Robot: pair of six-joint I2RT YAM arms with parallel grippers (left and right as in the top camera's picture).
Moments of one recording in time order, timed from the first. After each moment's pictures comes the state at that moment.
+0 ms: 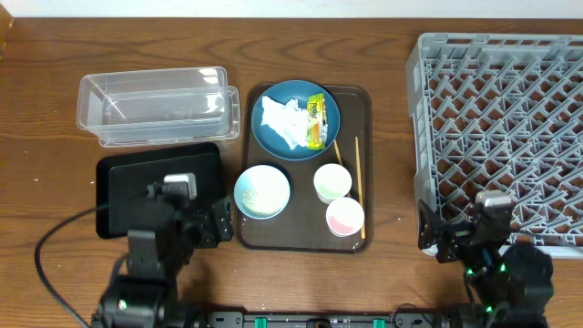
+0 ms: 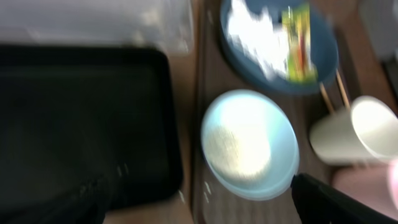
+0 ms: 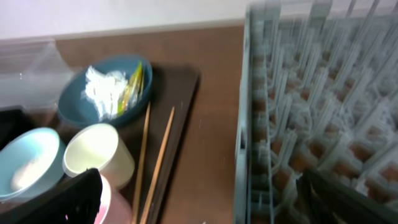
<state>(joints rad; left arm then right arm) -0.12 0.59 0.59 -0.76 0.14 -0.26 0.03 0.29 0.52 -0.67 -0.19 0.14</state>
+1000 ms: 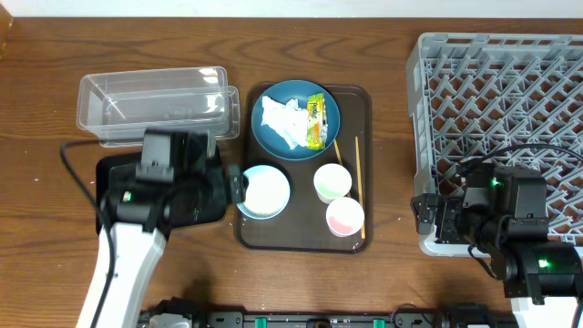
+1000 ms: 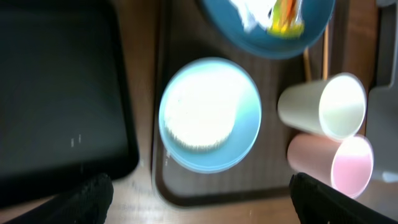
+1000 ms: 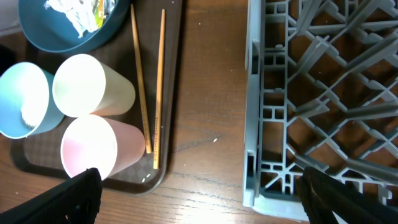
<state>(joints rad) -0.12 1.13 0.98 -0.95 0.29 -0.27 0.03 0.83 0.85 -1.01 -0.23 0.15</state>
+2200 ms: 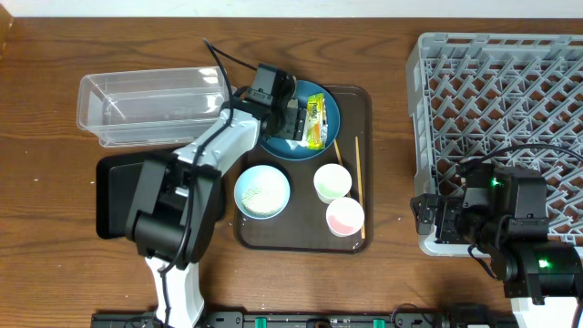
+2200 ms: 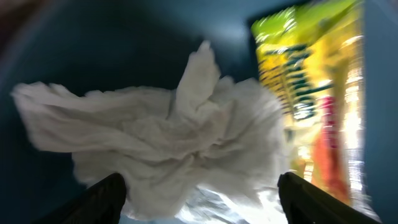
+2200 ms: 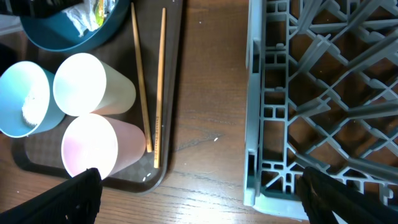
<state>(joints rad) -0.36 2.03 1.35 -0.39 0.12 -0.16 0.03 0.83 0.85 -1.01 -0.23 0.15</state>
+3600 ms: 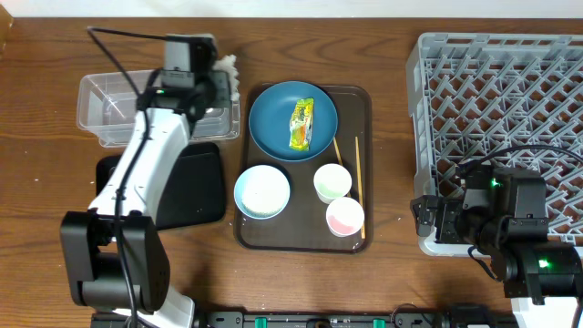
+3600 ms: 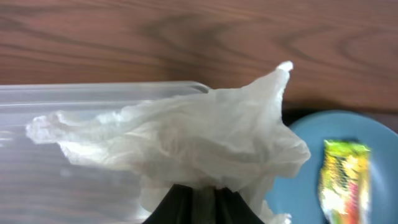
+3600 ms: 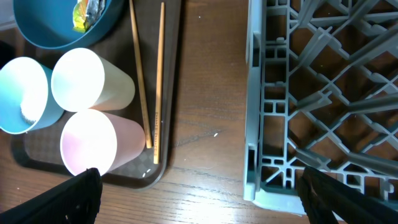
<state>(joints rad) -0.07 1.73 1.35 -0.45 0.03 -0.15 0.03 0.83 0.85 -1.02 -0.23 0.15</state>
